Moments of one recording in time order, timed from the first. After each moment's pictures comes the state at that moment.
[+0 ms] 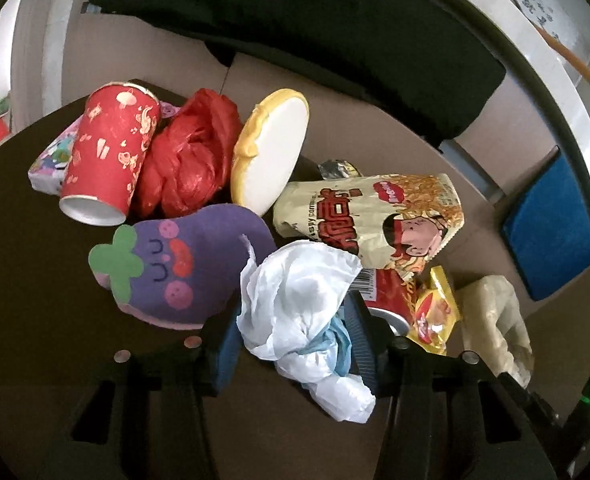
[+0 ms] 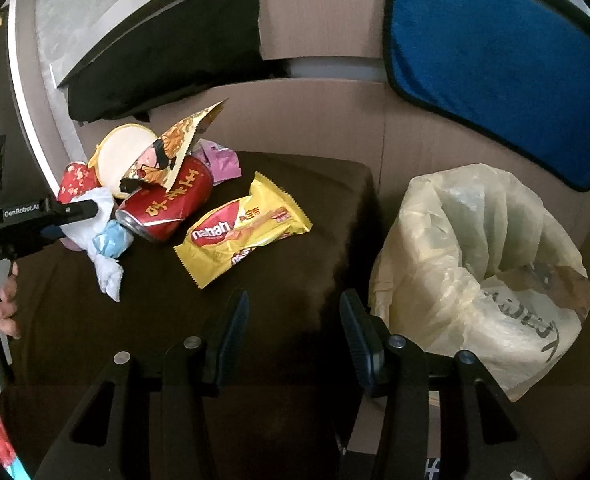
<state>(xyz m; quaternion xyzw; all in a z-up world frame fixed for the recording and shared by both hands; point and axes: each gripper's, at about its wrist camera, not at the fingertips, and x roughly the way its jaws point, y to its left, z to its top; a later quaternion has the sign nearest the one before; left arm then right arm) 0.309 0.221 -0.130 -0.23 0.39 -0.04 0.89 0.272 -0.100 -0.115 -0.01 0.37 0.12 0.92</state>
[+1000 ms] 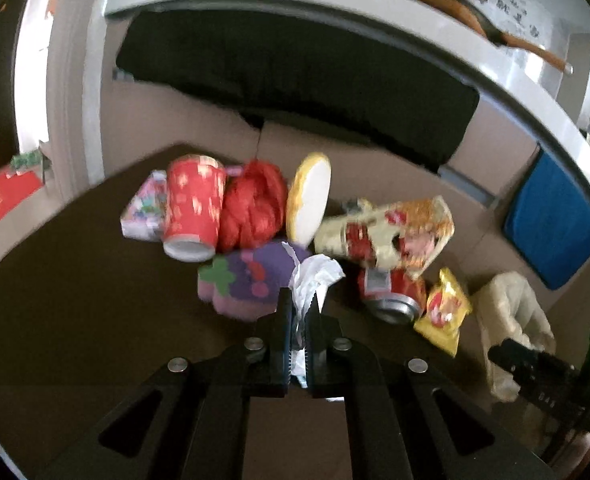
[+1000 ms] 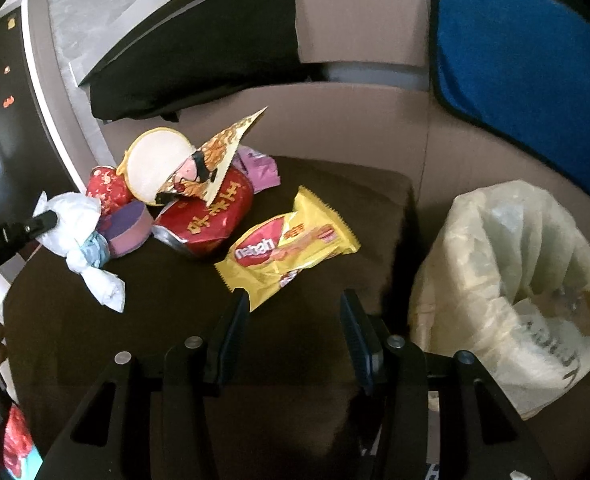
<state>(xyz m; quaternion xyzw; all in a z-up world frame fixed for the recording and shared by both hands) 0.242 0.240 -0.087 -0.16 0.34 0.00 0.93 0.287 -0.079 -0.104 0.00 0.39 0.17 0.90</state>
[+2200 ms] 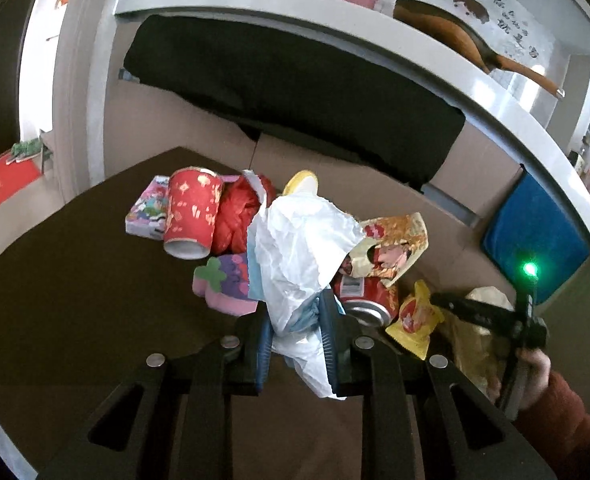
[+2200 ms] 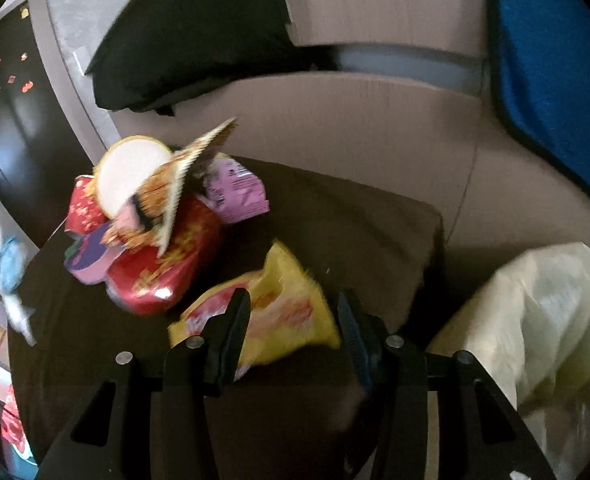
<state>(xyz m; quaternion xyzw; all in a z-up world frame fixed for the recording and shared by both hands) 0.216 0.238 -0.057 -0.19 0.33 0.00 0.93 0.407 -0.083 -0.117 -0.01 0.43 0.24 0.87</state>
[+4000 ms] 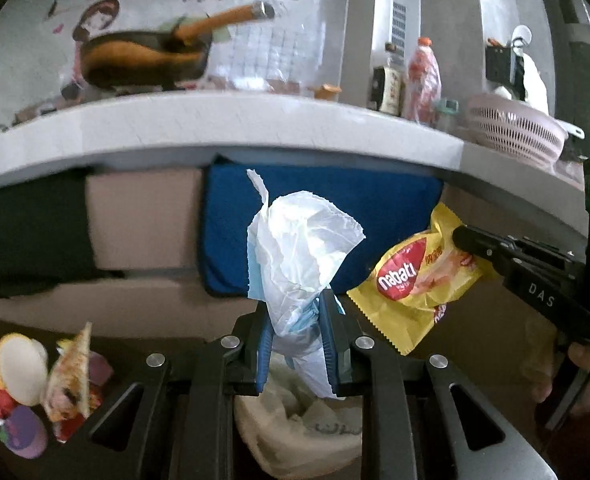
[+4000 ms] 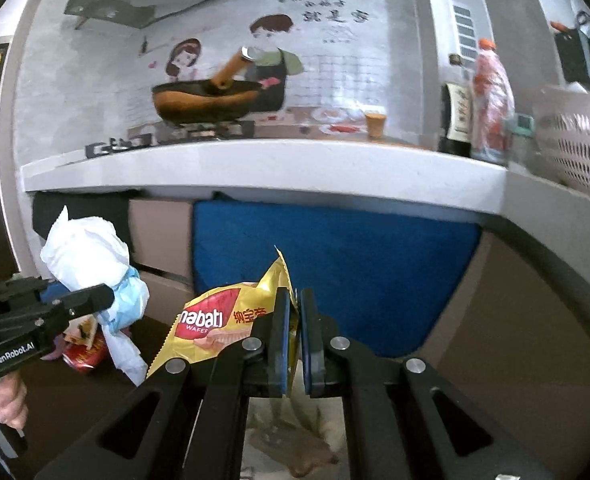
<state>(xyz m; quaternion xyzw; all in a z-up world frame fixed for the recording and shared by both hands) 0.292 -0.104 0.064 -0.01 0.24 -0.26 0.94 0.258 -0.306 0.081 -0.03 0.19 0.02 0.98</state>
